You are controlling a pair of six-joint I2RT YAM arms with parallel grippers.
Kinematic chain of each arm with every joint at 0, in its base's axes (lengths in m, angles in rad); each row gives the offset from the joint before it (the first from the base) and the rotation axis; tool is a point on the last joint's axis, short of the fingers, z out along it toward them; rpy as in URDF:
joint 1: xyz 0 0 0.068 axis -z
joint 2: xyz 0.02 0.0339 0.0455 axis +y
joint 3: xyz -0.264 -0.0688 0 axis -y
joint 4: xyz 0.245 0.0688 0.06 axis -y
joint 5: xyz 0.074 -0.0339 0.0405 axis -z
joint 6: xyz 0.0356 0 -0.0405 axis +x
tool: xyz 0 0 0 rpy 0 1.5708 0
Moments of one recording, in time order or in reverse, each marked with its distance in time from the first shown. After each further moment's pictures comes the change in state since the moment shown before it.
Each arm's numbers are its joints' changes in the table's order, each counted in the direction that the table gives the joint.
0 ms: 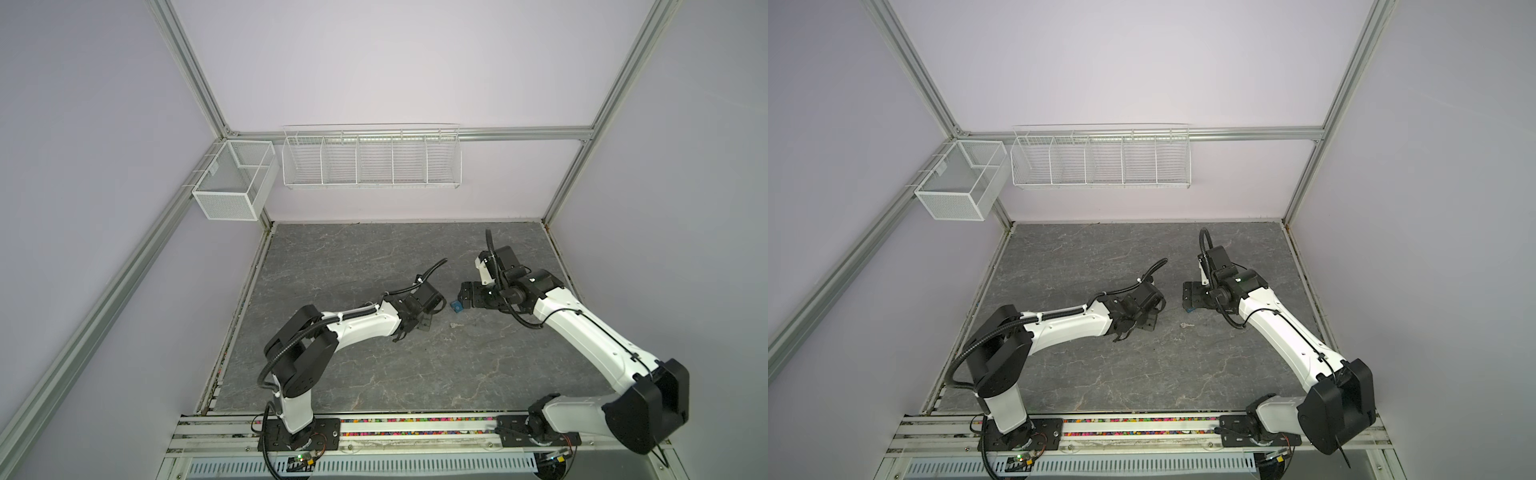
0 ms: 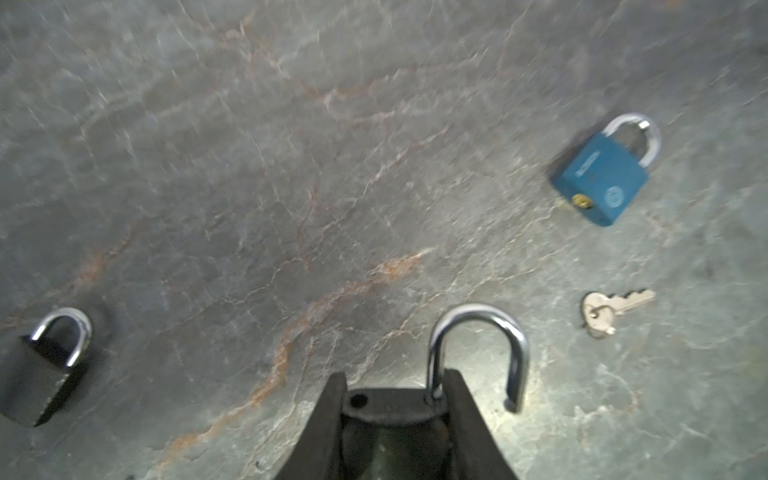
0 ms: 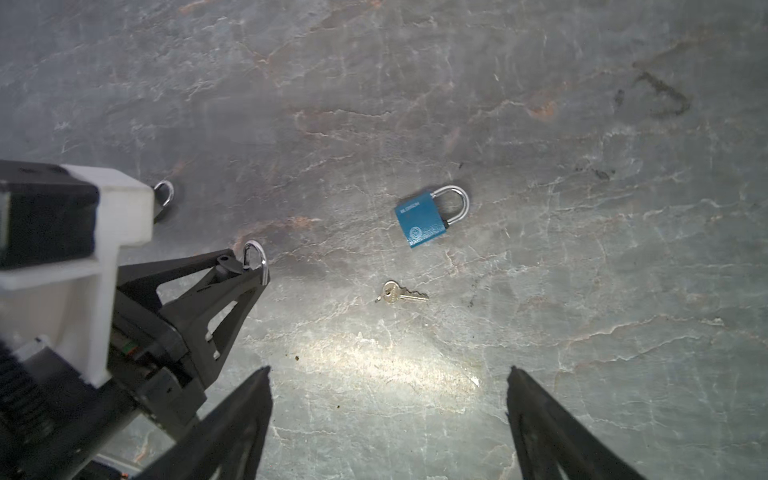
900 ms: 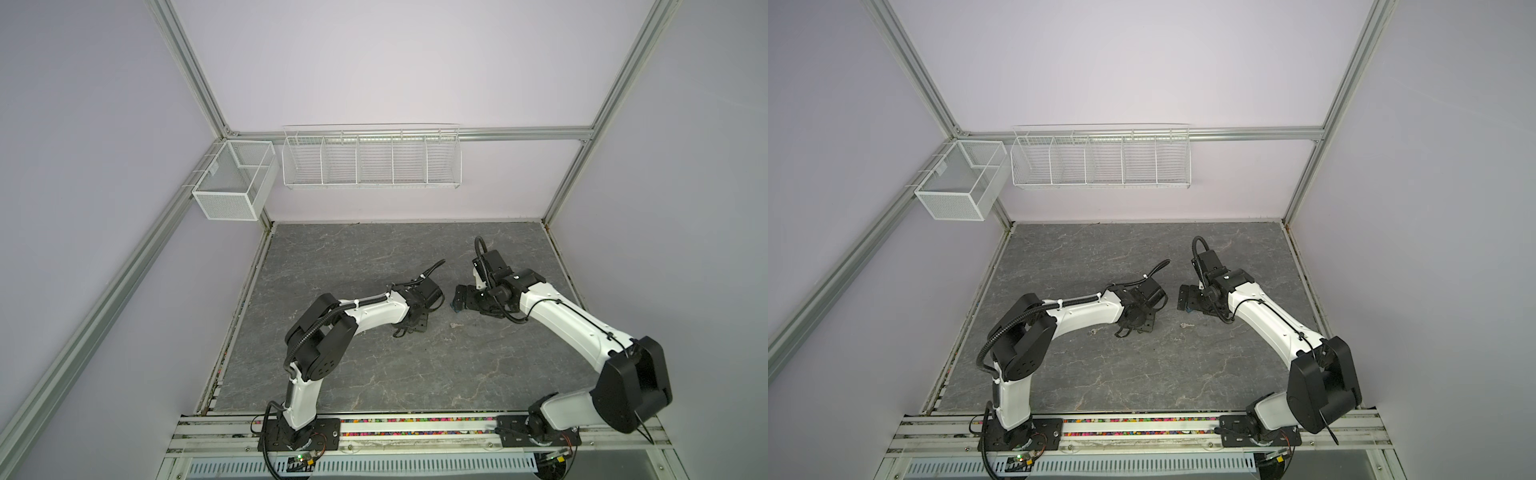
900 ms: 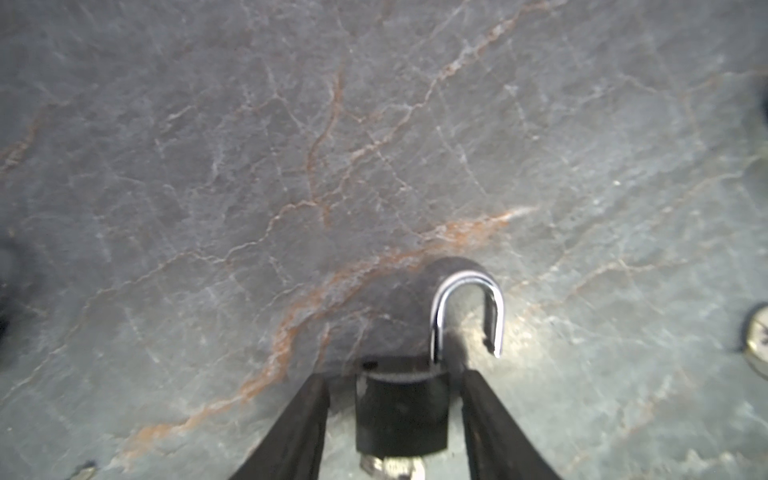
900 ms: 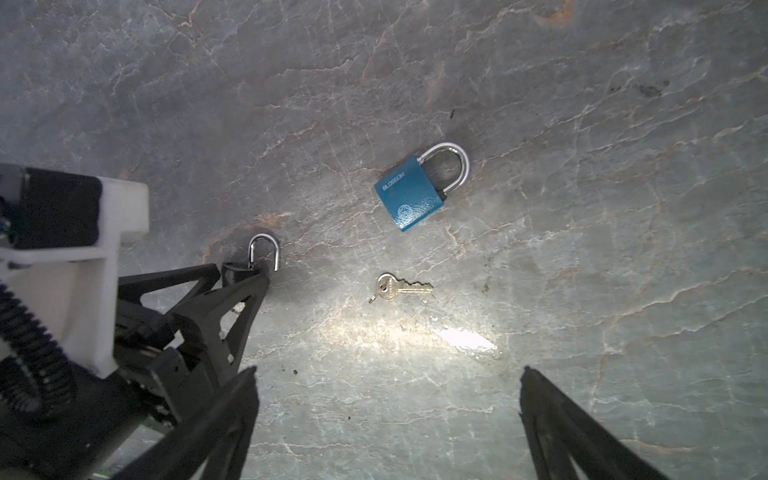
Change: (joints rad) left arm -0.045 0.098 0.094 -0.180 0.098 -0.074; right arm -0.028 0.107 -0.019 0.024 -0.014 0.163
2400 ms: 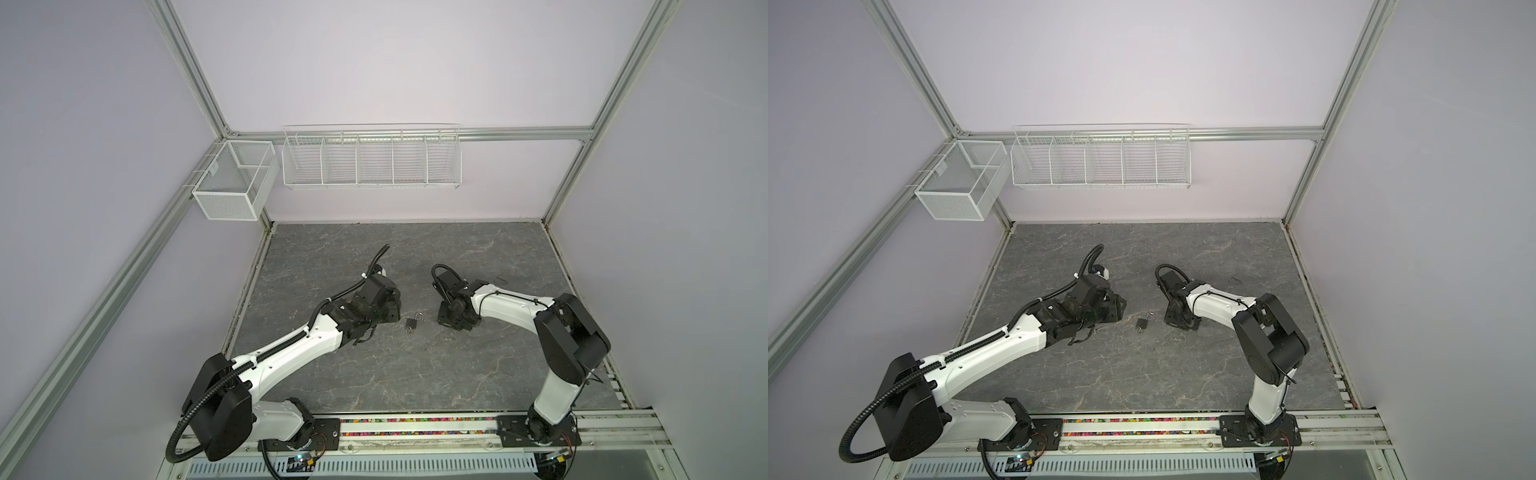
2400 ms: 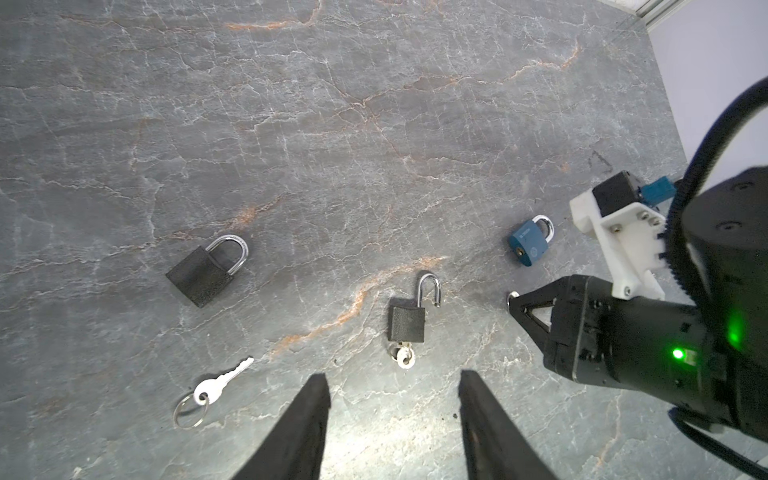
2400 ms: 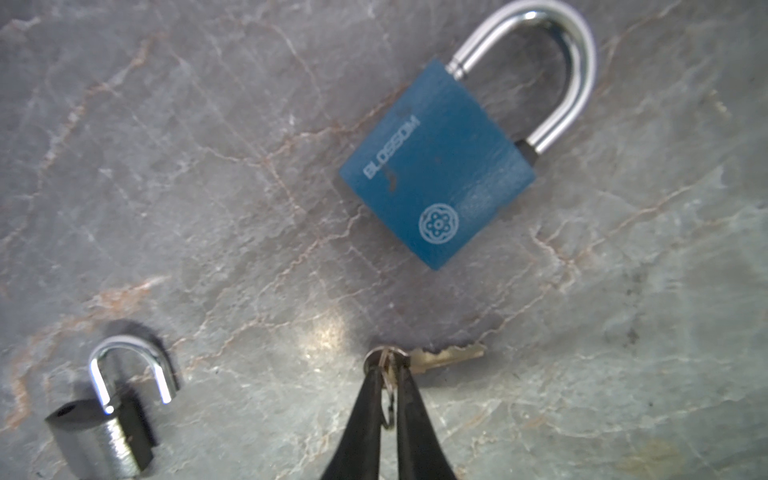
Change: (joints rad) left arm -0.109 -0.625 -0.380 0.221 0.026 -0.061; right arm -0.163 0.348 -0.016 0.164 0.151 0.310
